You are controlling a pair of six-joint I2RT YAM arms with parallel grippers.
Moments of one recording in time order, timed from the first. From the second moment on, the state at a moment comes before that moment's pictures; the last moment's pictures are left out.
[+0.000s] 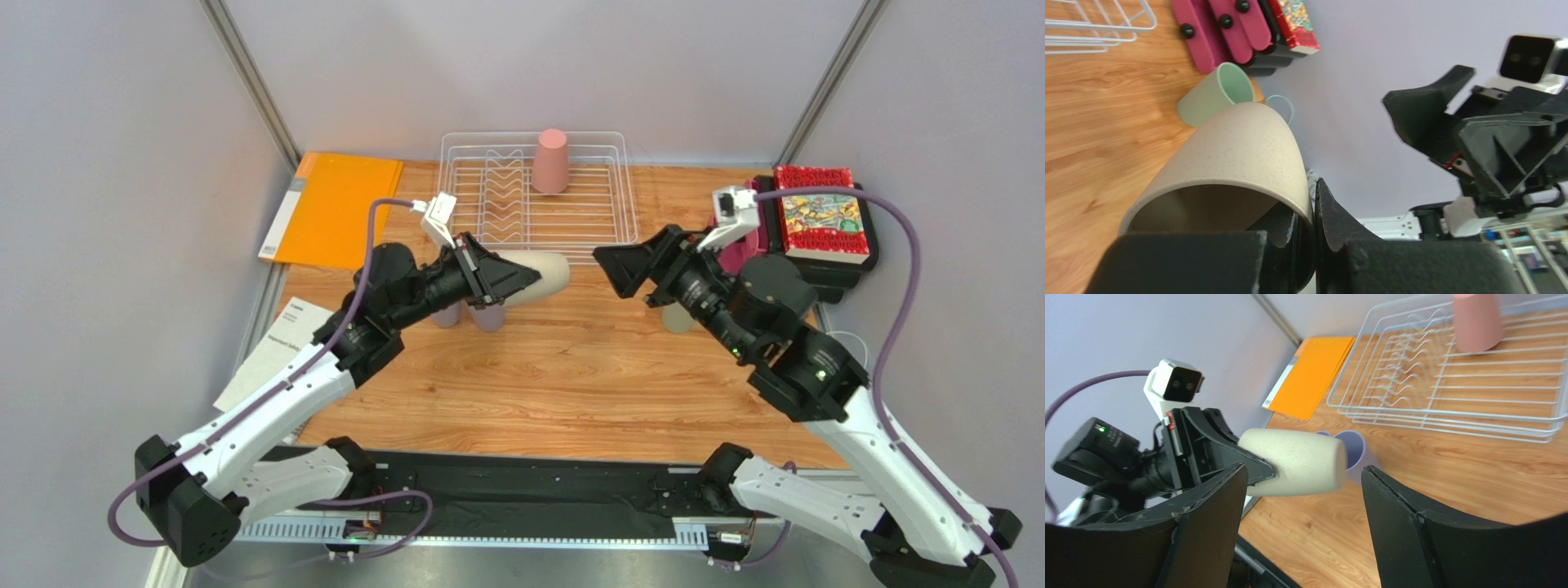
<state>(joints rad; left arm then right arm) -0.70 1.02 0.88 0.15 0.31 -1.01 0.78 0.84 1.19 -0.39 0.16 0.64</state>
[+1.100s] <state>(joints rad) -0.85 1.38 1.09 -0.96 -0.29 -0.63 0.78 0.68 1.10 -0.76 0.48 0.48</state>
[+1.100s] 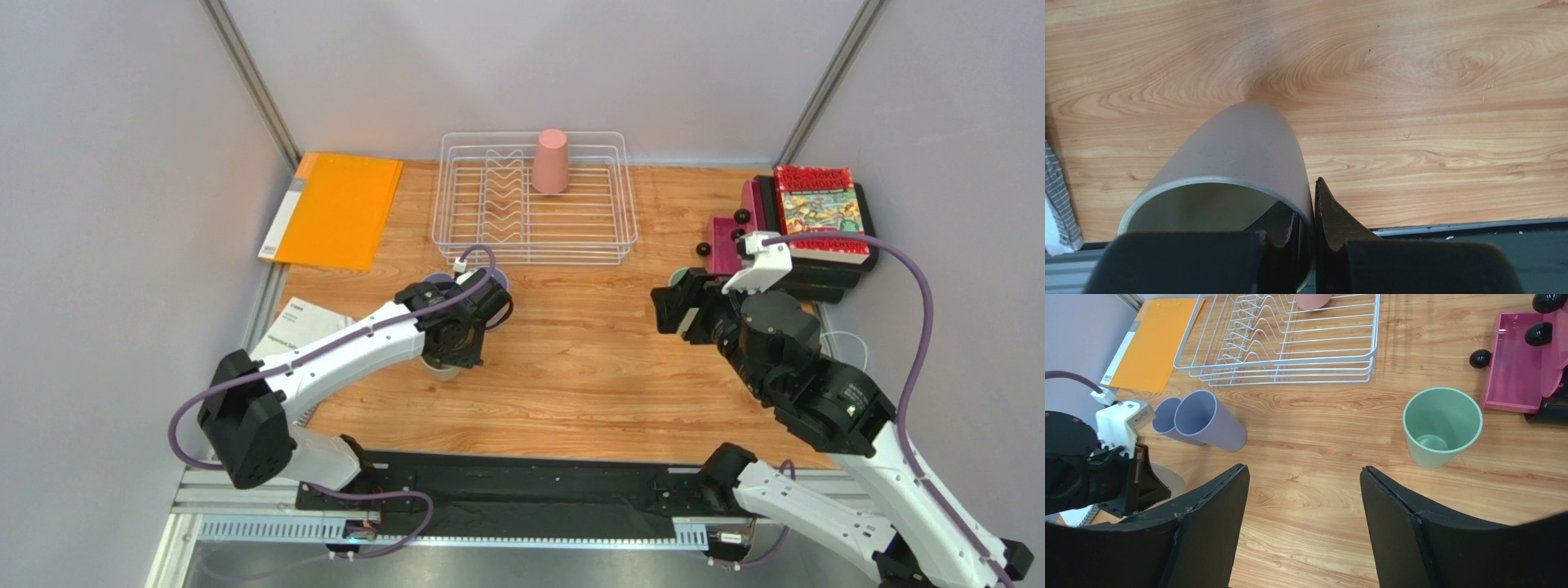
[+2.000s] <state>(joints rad) -0.74 1.48 1.05 -0.77 -0.15 -0.61 0.78 0.73 1.07 -0.69 0.45 0.43</state>
